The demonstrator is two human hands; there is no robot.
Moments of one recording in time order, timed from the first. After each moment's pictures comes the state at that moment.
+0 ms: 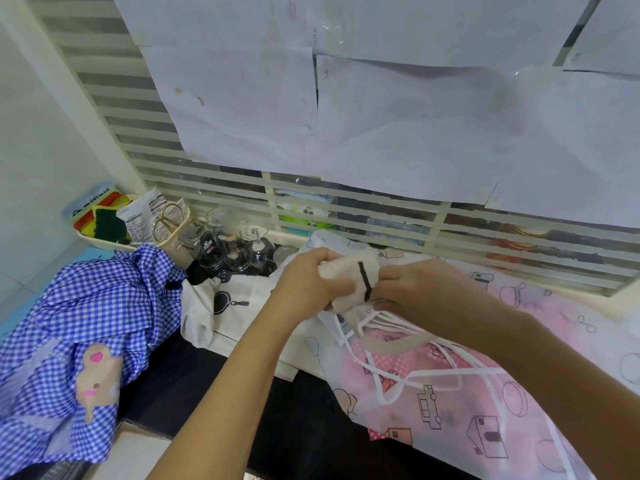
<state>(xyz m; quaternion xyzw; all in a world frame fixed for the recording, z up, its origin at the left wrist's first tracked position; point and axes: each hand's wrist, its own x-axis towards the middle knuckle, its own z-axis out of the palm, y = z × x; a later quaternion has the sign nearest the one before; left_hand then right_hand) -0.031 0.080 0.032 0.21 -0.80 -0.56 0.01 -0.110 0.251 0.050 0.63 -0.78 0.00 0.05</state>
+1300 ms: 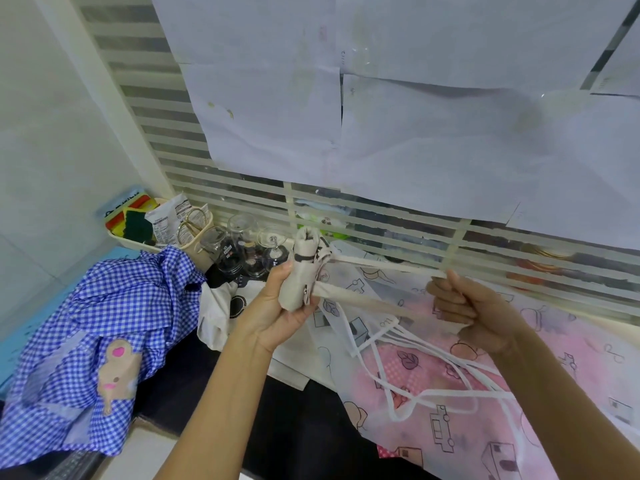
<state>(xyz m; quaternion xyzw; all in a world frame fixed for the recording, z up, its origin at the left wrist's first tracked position) -0.003 0.043 0.011 0.17 -0.27 -0.95 0.07 -0.161 0.285 -0.008 0.19 -0.43 0.73 -0.50</state>
